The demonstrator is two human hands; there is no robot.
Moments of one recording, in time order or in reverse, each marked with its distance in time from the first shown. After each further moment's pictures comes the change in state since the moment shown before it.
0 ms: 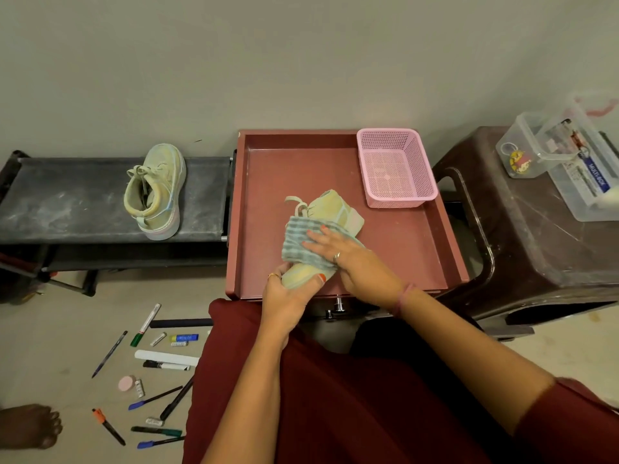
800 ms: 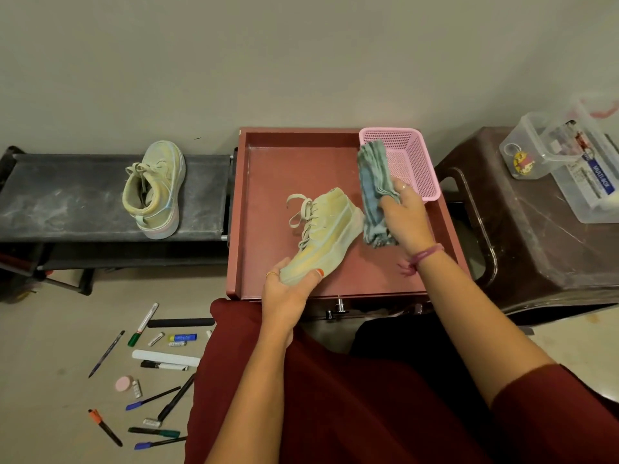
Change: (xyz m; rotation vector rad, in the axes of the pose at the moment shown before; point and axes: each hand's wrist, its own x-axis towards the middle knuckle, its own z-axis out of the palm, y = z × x) left_hand 0.005 0.001 0.003 -0.125 0.070 -0.025; right_hand 0.033 0.024 -0.064 0.675 0.592 0.680
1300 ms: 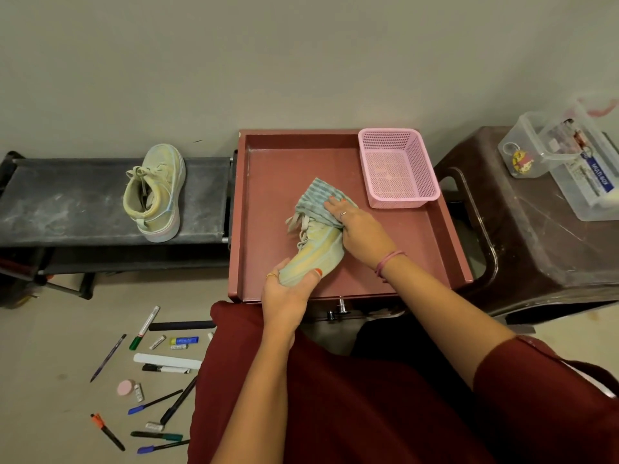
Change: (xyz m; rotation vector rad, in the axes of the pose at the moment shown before) left_hand -0.002 0.001 0.000 0.022 0.057 0.025; right_hand 0.002 0.033 0.043 -0.786 -0.383 -0.352
